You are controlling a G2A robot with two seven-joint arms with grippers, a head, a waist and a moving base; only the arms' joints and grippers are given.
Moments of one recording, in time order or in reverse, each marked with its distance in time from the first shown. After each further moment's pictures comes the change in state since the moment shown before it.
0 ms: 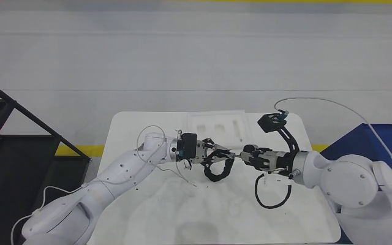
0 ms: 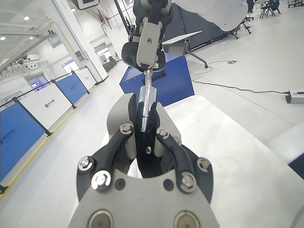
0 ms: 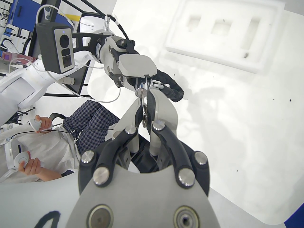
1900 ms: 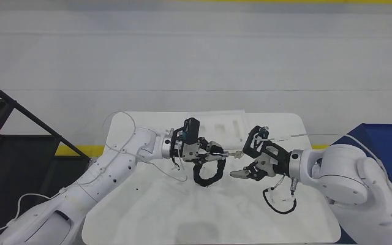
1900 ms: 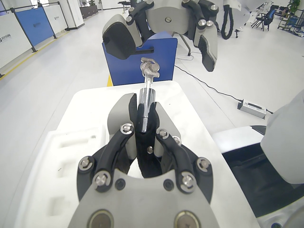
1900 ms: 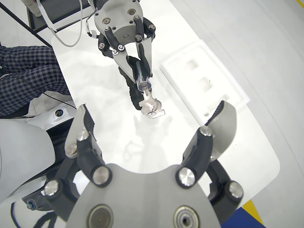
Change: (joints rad) left arm 0.038 0.133 -0.121 -0.238 -0.641 -0.330 -0.829; right arm 0.004 0.028 -0.040 0.102 -0.197 -0.799 -0.122
